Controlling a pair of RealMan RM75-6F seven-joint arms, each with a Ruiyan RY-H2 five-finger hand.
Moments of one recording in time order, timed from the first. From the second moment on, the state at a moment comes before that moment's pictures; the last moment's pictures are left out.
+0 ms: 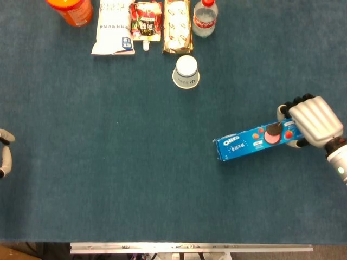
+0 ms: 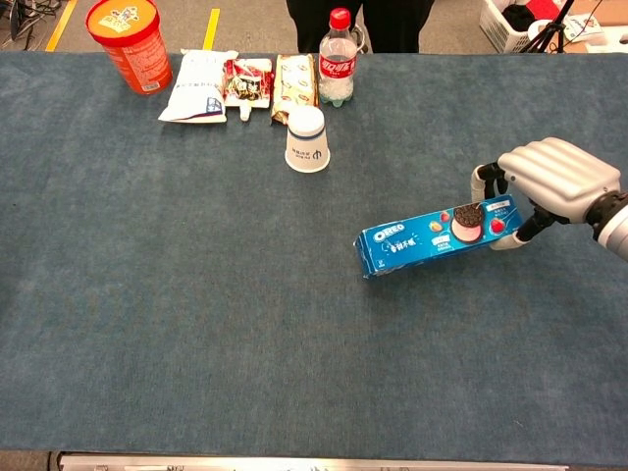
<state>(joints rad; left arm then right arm) -0.04 -1.23 -0.02 -1.64 1.40 1.43 0.02 0.48 -1.36 -0.02 -1.55 -1.40 1.06 -0.30</state>
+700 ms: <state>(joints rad) -0.27 -1.13 -0.09 -2.00 1.05 1.13 0.40 0.56 -1.35 0.09 -1.61 -1.38 1.02 -0.28</state>
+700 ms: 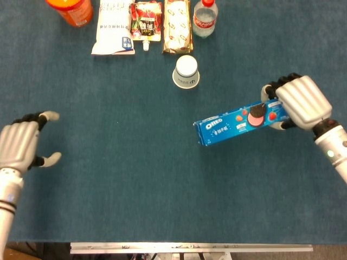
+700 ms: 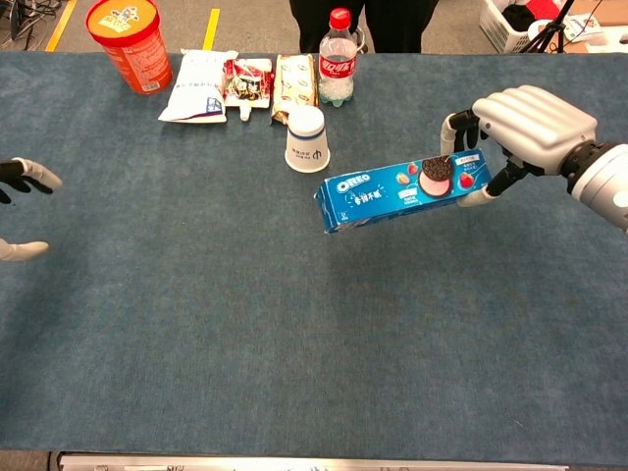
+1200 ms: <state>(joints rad) -0.47 -1.23 -0.20 -2.04 0.83 1.07 0.42 0.65 -1.40 0.14 -1.60 -1.31 0.95 -0.33</state>
